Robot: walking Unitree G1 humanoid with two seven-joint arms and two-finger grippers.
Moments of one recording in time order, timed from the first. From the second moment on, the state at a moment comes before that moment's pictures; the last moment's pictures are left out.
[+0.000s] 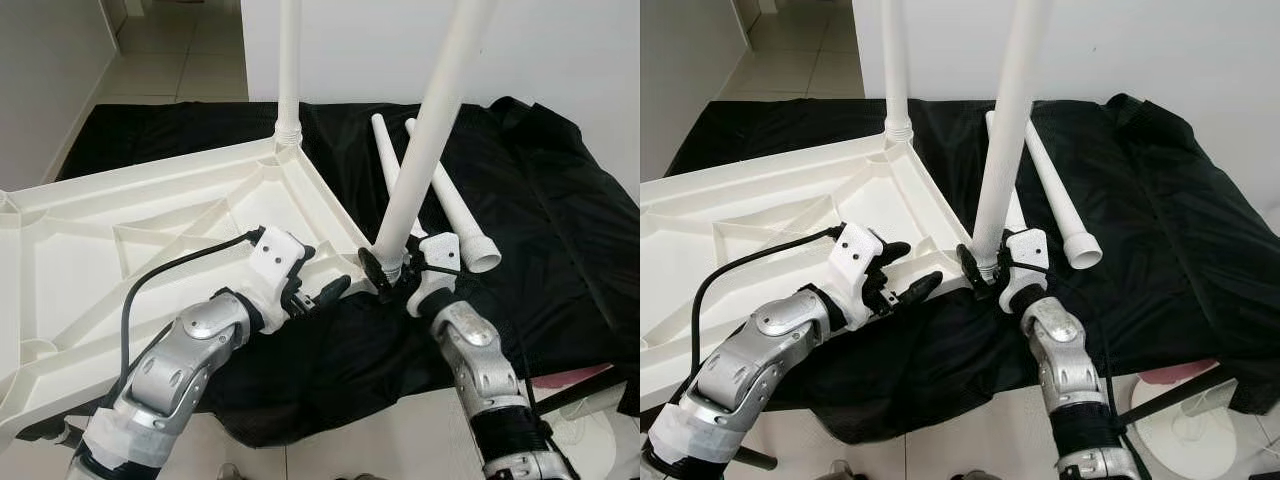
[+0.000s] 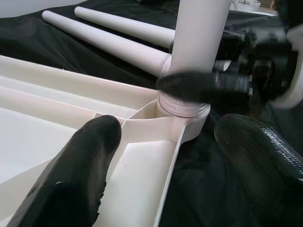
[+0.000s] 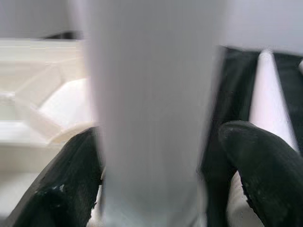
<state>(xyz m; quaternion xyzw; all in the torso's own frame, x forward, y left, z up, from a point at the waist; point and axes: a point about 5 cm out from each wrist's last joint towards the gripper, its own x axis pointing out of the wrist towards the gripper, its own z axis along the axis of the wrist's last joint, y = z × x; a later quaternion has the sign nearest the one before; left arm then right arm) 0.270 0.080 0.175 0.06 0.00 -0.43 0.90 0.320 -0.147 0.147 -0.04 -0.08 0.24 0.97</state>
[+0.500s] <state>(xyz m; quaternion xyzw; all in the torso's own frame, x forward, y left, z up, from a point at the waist) 0.265 0.084 0.177 0.08 0.00 -0.44 0.89 0.344 -0.140 0.151 -0.05 -0.06 0.36 0.93</state>
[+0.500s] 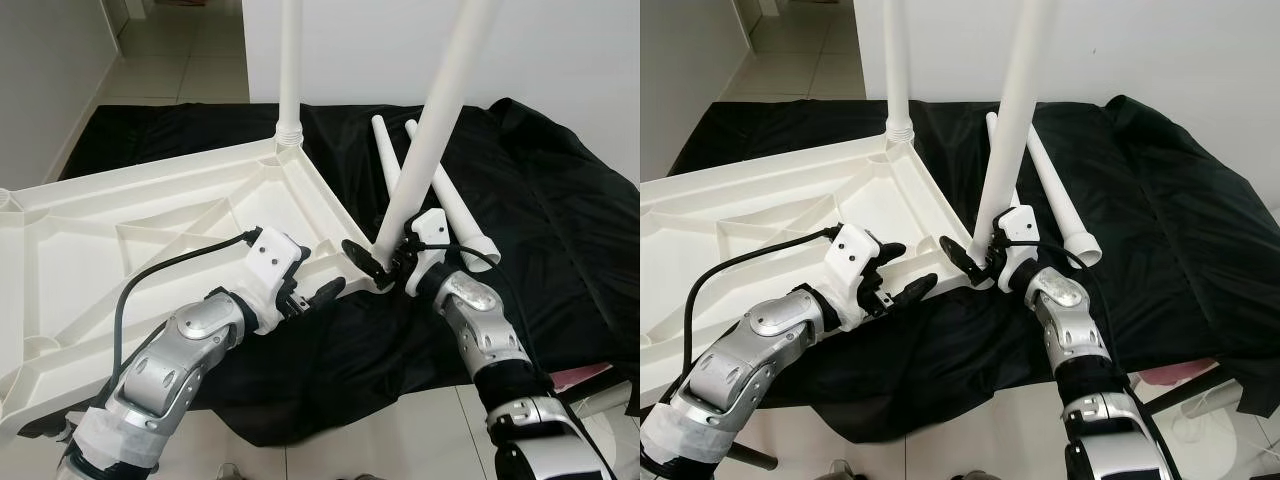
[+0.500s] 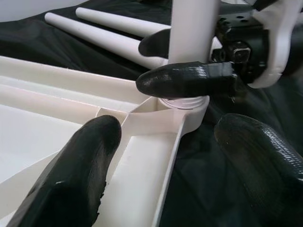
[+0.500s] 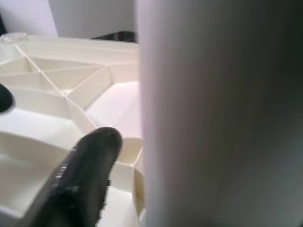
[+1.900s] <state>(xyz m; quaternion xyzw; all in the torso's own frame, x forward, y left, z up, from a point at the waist) 0.259 0.086 0.174 0.08 0.01 -0.45 0.89 0.343 -0.125 0.143 0.02 -0.06 0.09 0.99</state>
